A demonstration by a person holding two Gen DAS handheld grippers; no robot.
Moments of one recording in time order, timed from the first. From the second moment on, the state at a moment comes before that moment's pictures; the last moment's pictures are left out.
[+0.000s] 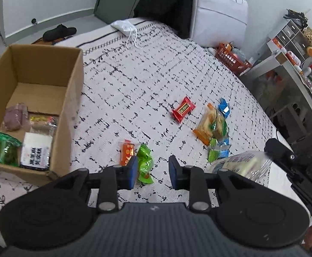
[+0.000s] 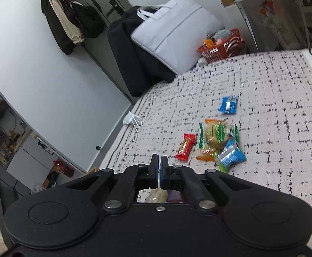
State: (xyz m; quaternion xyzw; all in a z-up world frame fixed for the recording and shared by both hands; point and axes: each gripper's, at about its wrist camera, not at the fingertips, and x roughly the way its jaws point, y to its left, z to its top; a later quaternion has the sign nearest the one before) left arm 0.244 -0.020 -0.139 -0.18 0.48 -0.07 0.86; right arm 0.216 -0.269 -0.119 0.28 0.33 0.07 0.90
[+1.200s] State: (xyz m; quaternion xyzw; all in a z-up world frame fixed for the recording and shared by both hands) left arm 0.291 -0.066 -0.218 -0.11 0.54 0.00 0.83; right arm 0.234 -0.267 -0.188 0.22 0.47 0.05 0.85
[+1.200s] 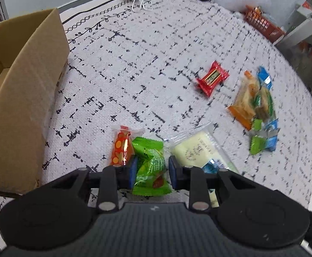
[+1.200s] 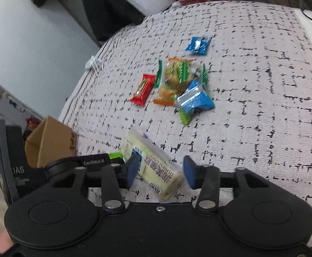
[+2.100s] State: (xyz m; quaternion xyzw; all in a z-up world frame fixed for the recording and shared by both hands) left arm 0.271 -0.017 -0.176 -0.18 0.51 -0.04 0.84; right arm 0.252 -0.210 -0.217 0.09 0.50 0.07 0.86
